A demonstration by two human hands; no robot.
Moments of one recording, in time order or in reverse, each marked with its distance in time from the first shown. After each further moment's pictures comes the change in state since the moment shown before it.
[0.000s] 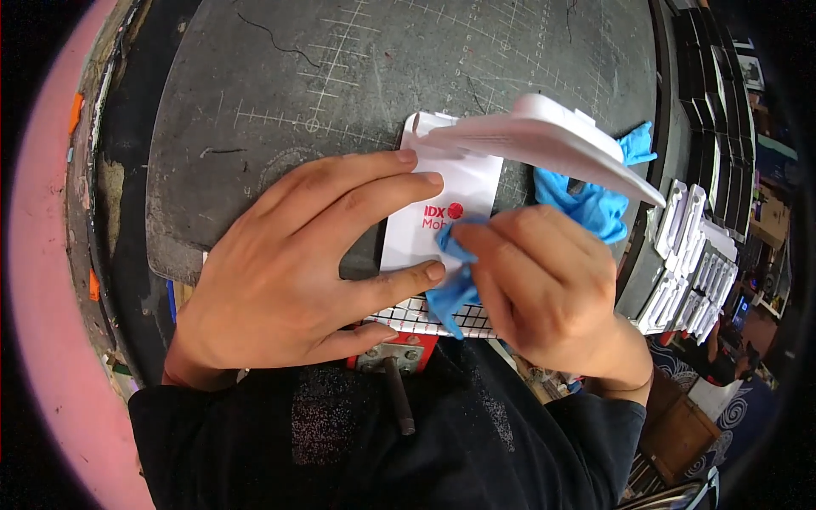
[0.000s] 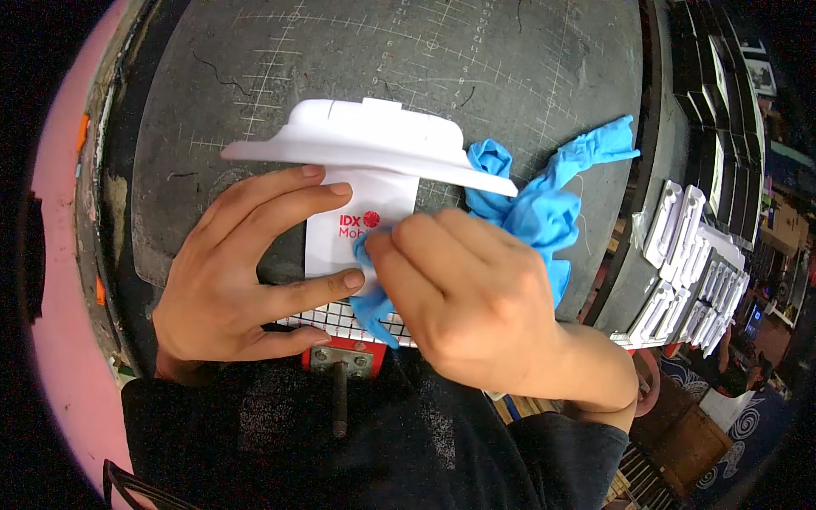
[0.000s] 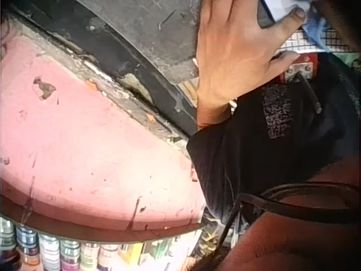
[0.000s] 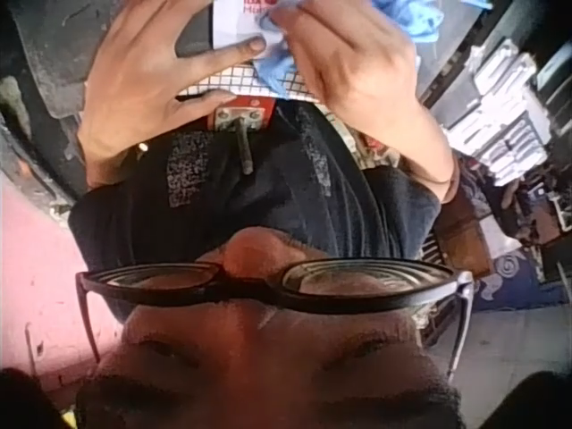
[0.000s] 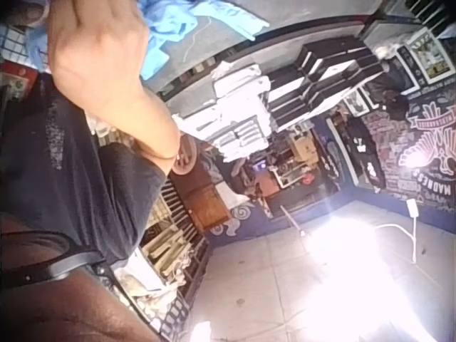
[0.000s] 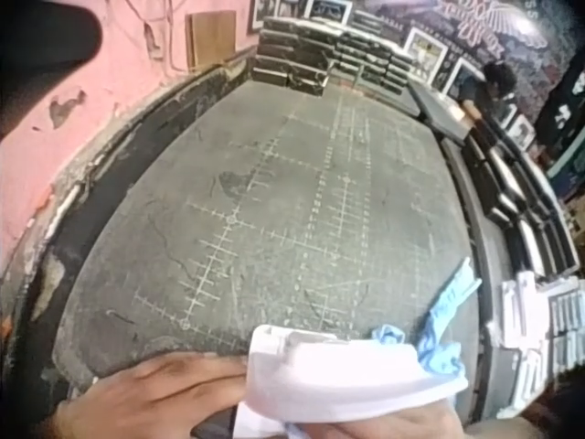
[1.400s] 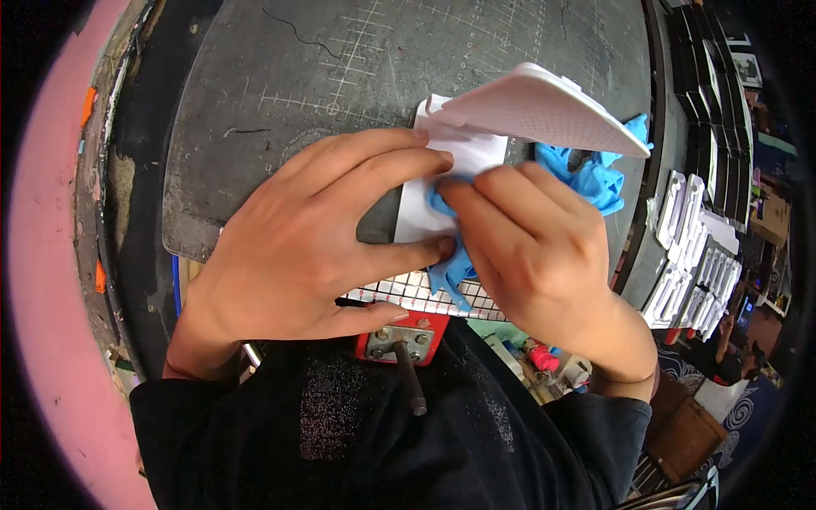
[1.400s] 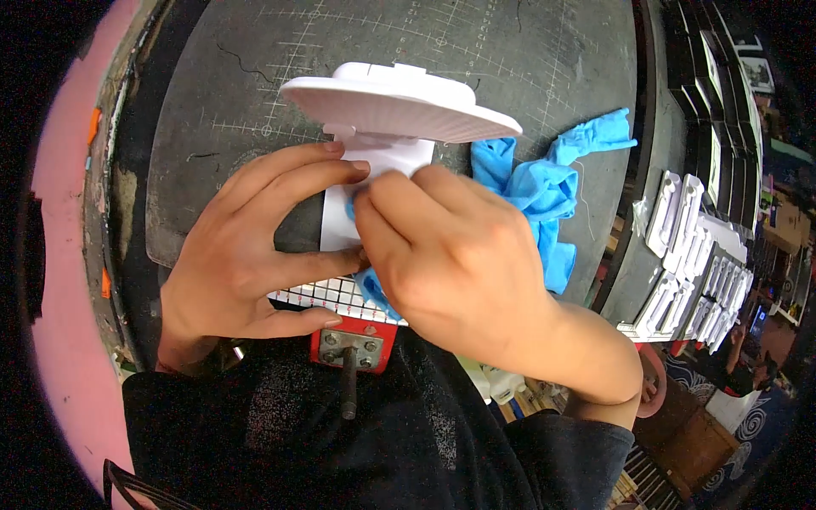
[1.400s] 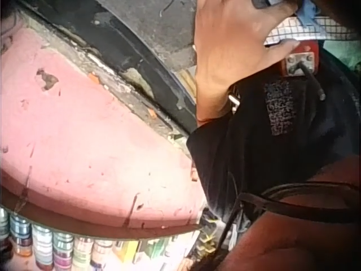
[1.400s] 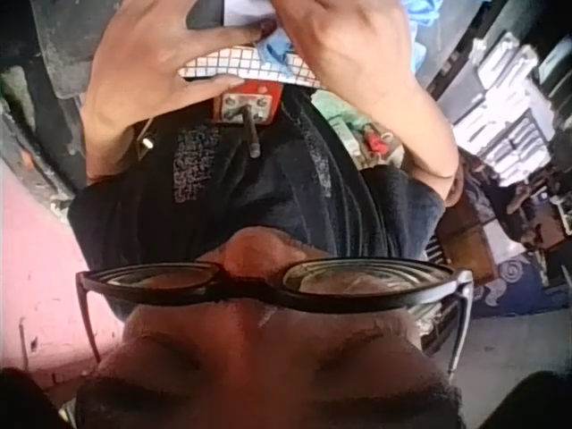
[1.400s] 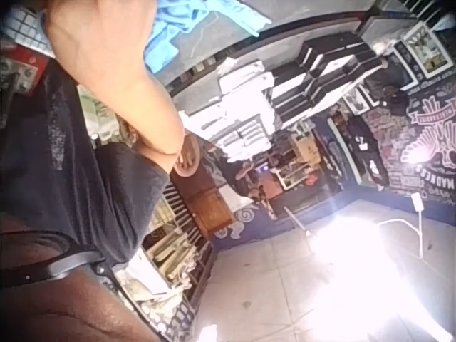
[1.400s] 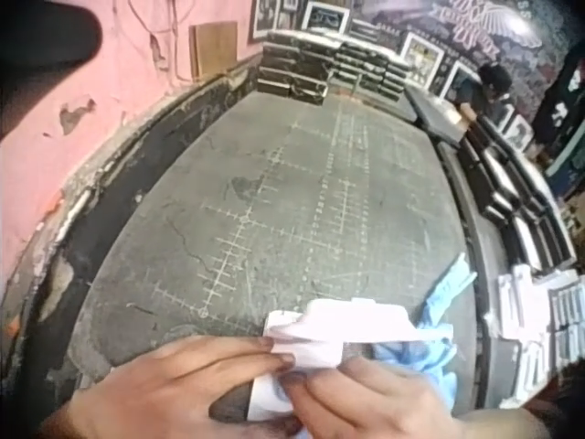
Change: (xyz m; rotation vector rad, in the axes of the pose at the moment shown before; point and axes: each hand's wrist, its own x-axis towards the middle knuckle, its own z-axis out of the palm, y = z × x) left_hand -0.002 -0.005 0.003 -0.036 0.062 0.061; right_hand 0.013 -0.007 0.012 -0.080 0.079 -0.043
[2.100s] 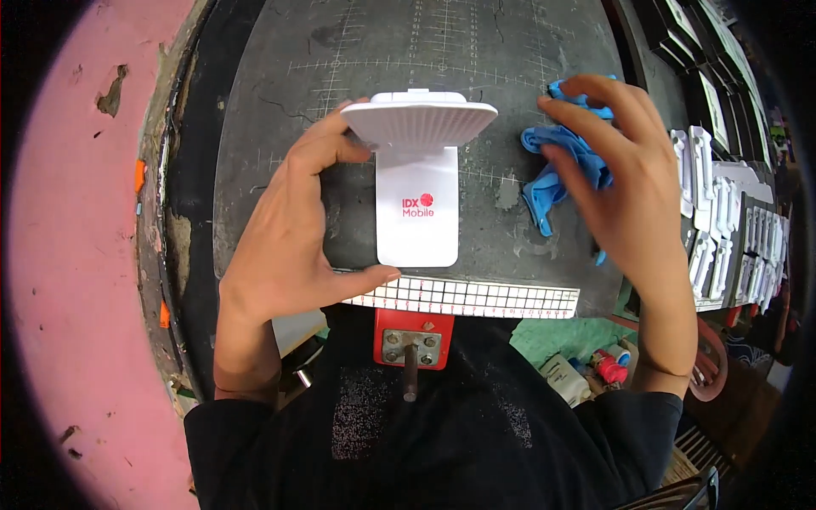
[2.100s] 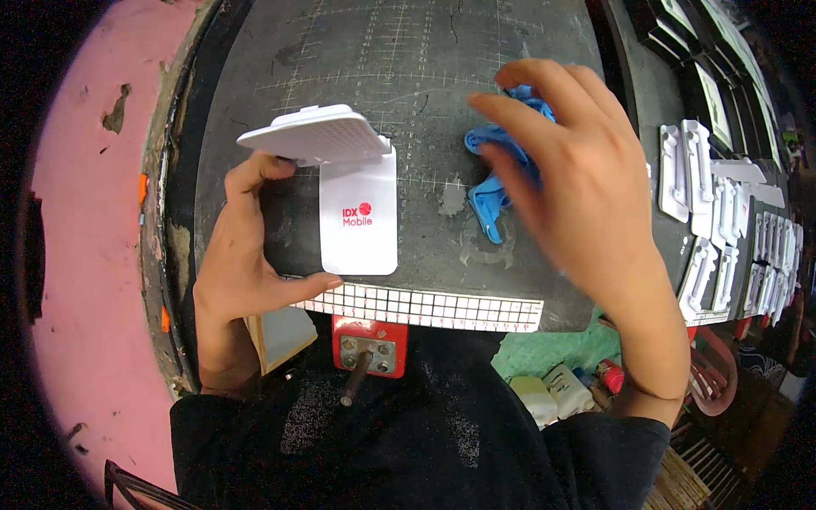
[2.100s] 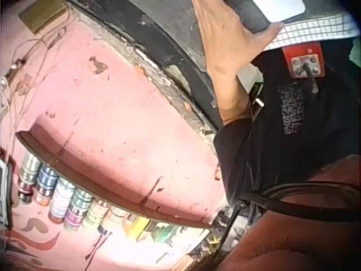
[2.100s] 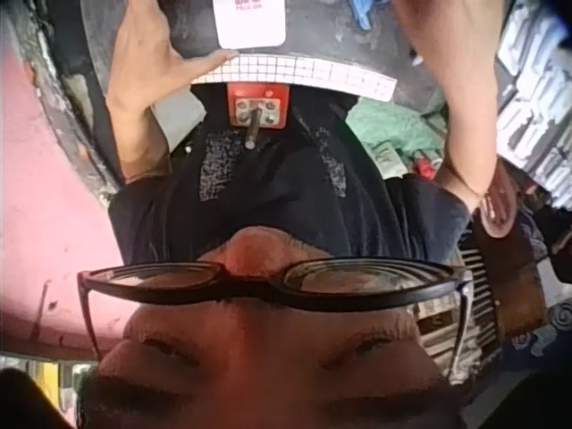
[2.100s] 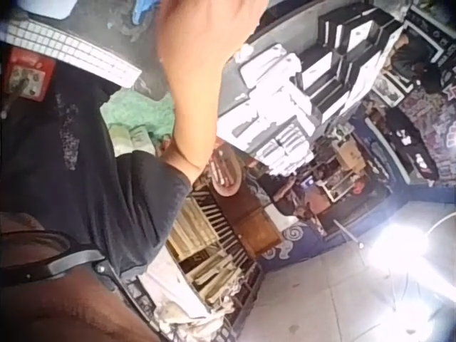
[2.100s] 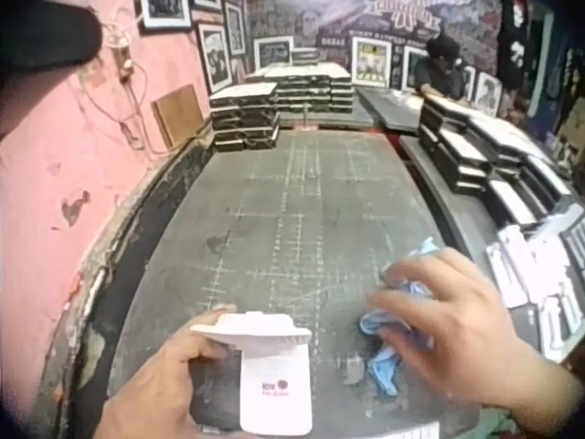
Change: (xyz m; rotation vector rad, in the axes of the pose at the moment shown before) left_hand 0.010 -0.006 -0.007 0.043 0.113 -0.146; right_hand -0.034 0.054 -0.060 -0.317 0.306 0.101
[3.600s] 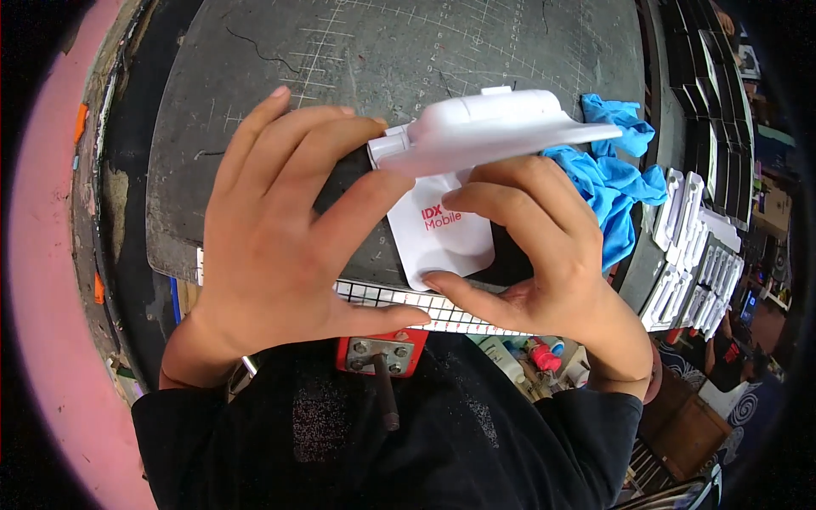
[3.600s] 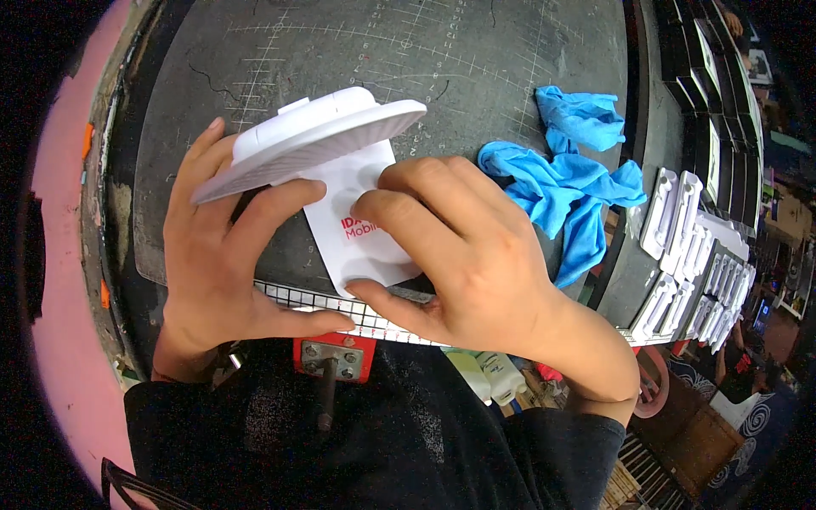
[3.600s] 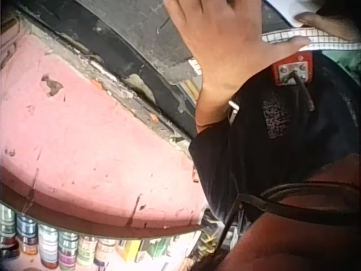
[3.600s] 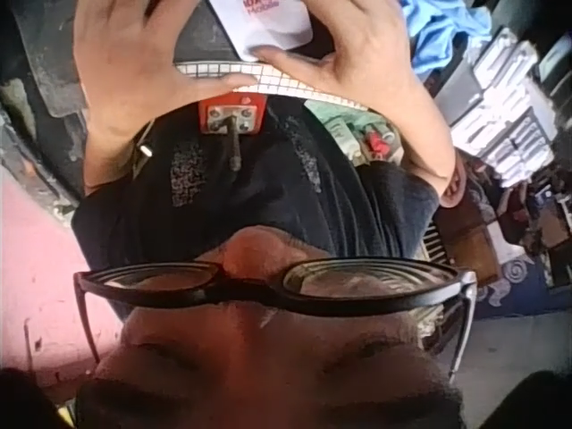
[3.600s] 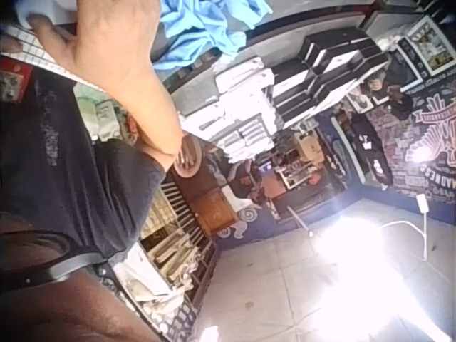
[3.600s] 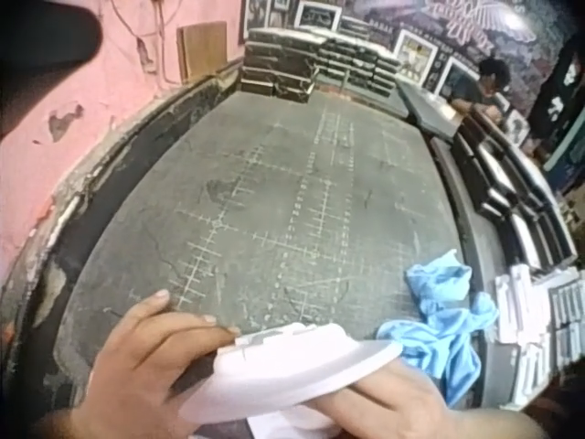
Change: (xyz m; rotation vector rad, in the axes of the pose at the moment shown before) left_hand 0.001 0.020 0.017 0.290 0.110 -0.009; right_hand -0.003 -0.040 0.046 0.563 -0.286 0.002
